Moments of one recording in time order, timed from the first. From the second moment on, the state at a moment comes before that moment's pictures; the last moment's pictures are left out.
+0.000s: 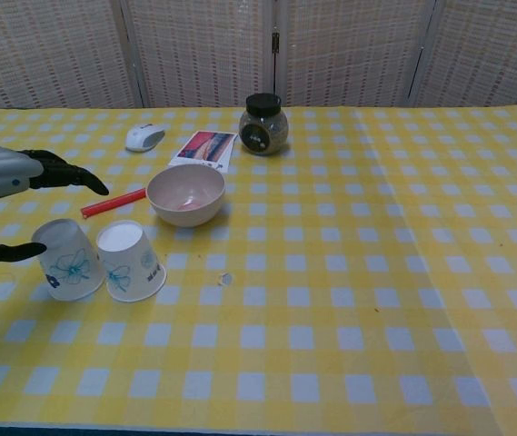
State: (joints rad) left arm -0.59 -1.18 -0.01 -1.74 1.38 0.98 0.32; right arm 0.08 -1.04 0.09 -1.62 -1.43 1.43 0.04
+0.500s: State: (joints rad) left arm -0.44 -1.13 -0.09 -1.72 1.31 1.28 0.18; right arm 0.10 -1.03 0.08 -1.61 -1.44 1.39 0.10
